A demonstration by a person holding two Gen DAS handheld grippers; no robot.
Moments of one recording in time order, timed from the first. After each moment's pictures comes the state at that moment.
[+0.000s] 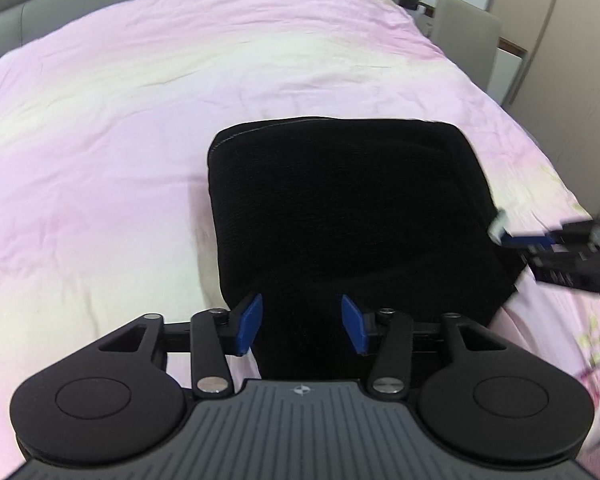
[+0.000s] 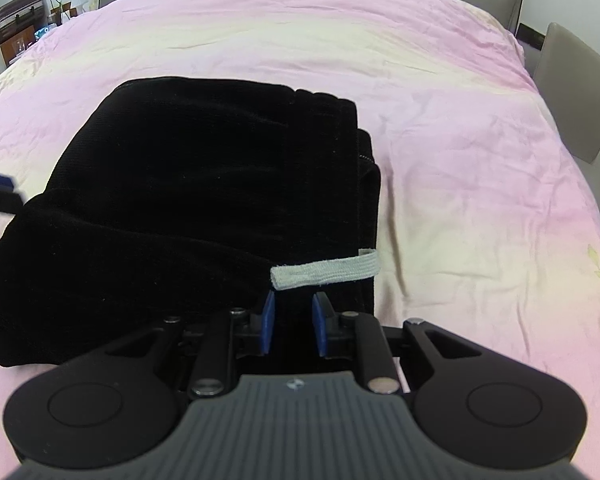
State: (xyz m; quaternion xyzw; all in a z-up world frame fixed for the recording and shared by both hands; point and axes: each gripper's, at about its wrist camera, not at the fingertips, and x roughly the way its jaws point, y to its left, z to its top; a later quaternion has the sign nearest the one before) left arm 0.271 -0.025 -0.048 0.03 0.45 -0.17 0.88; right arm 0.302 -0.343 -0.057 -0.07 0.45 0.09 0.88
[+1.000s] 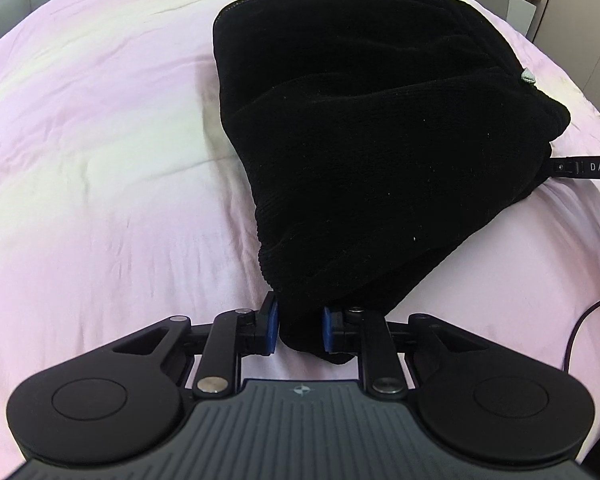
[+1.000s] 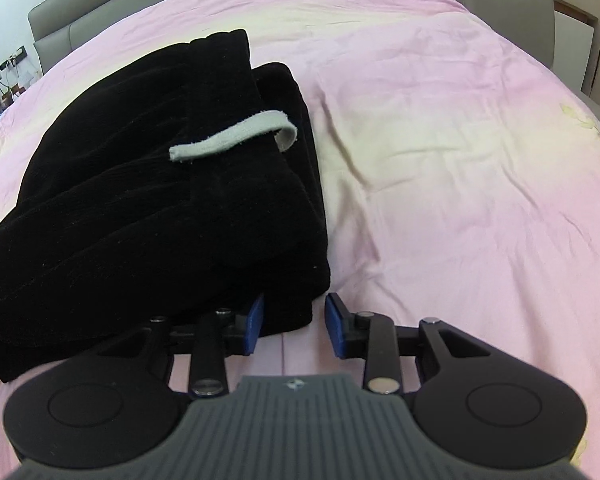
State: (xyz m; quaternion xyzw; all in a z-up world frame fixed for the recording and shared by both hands) left arm 0.212 -0.022 -0.134 0.06 0.49 -0.13 0.86; right arm 0.260 -0.393 -0.120 0.06 0.44 0.03 0.89
